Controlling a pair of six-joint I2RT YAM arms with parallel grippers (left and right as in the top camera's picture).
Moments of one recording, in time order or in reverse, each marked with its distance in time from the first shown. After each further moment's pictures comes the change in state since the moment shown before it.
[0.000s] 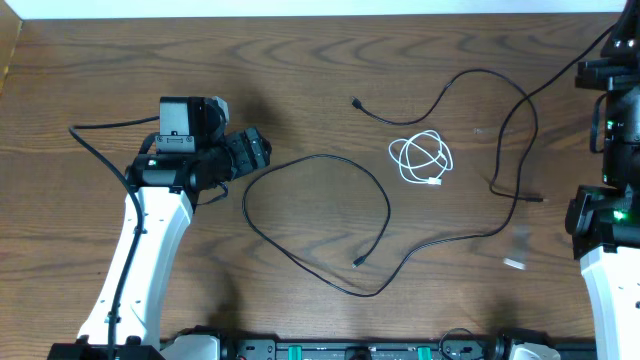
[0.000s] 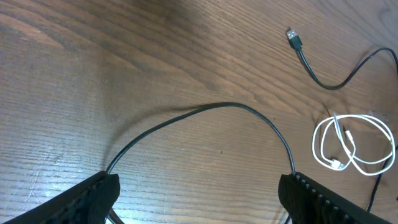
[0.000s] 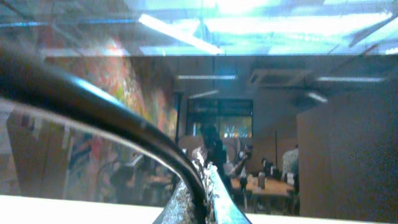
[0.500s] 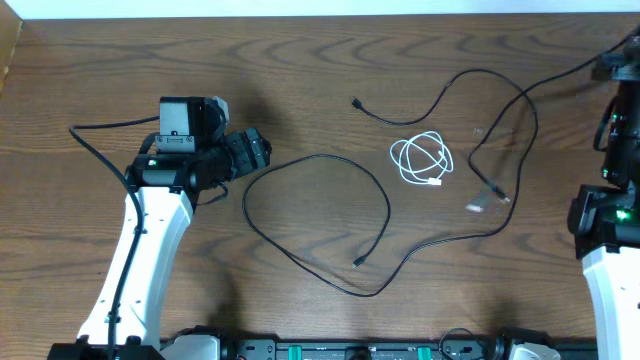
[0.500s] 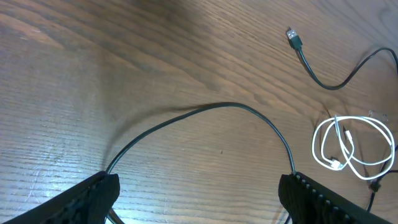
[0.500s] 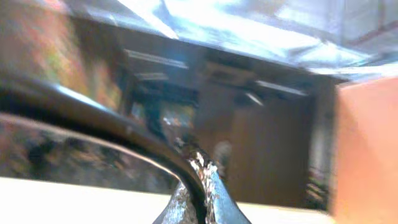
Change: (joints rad) left arm 0.000 0.000 0.000 0.000 0.000 0.000; right arm -0.018 0.000 0.015 -0.097 0.180 -0.289
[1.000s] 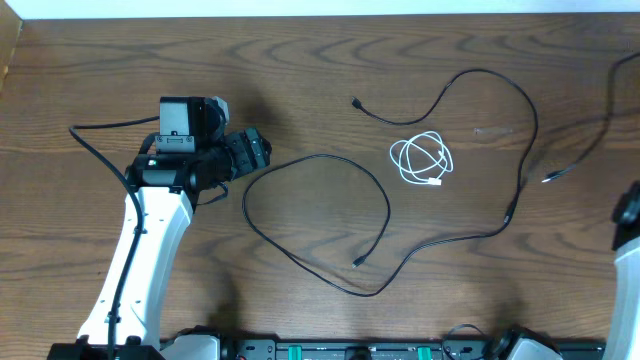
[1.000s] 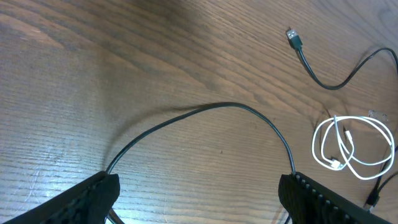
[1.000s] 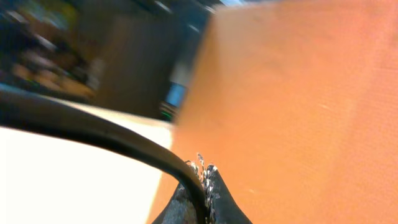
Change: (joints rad) left arm 0.000 0.000 0.000 0.000 0.000 0.000; right arm -0.336 0.065 0.000 -0.142 0.151 -0.261
